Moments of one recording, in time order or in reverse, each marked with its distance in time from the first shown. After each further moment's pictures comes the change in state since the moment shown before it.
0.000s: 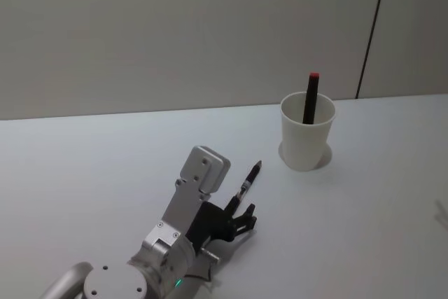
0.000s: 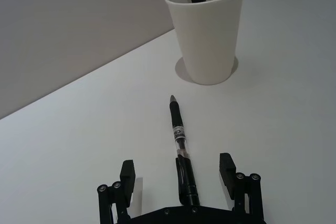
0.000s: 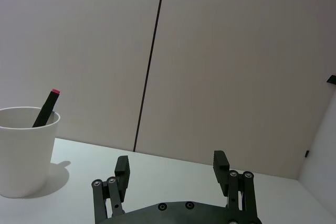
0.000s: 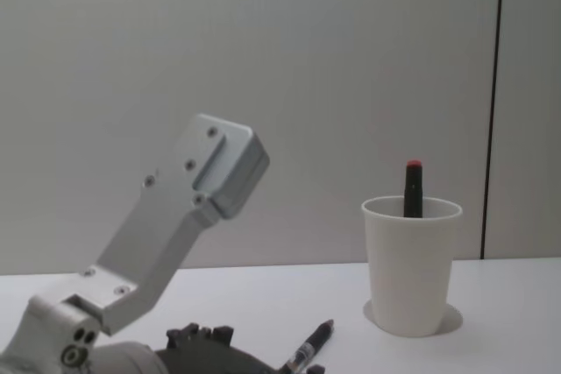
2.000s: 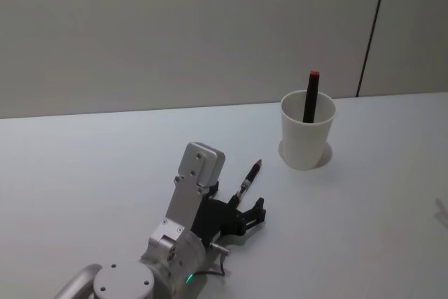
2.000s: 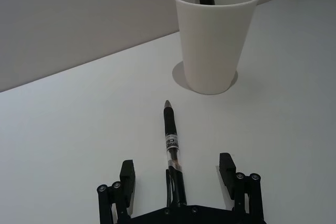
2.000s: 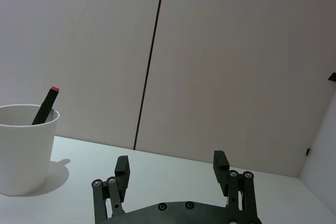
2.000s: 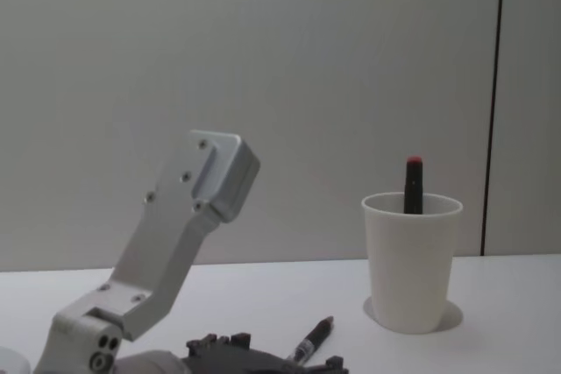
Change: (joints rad) left arm -0.011 -0.073 -0.020 0.087 -0.078 -0.069 -0.009; right arm 0.000 0.000 0.000 0.000 0.000 0.000 0.000
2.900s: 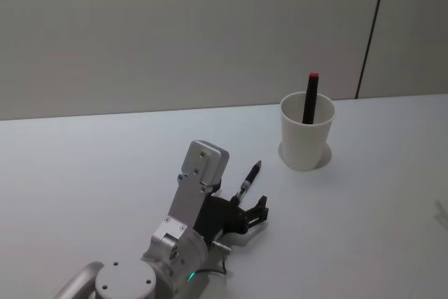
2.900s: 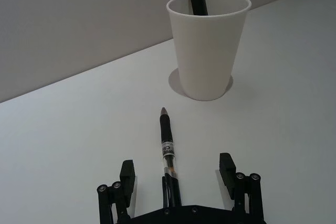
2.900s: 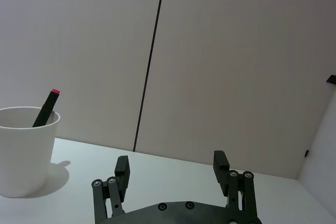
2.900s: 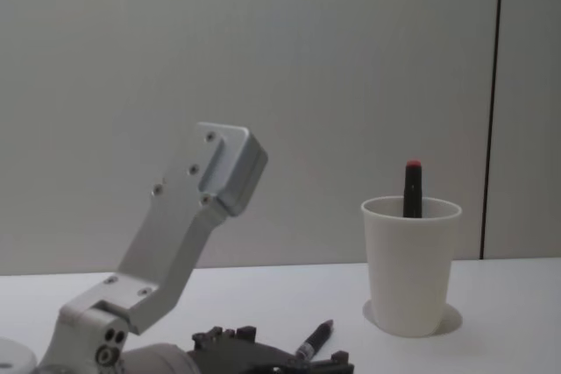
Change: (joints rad) left arm -0.004 -0.009 -0.004 -0.002 0.028 0.001 -0.018; right arm 0.000 0.000 0.000 0.000 0.000 0.000 0.000
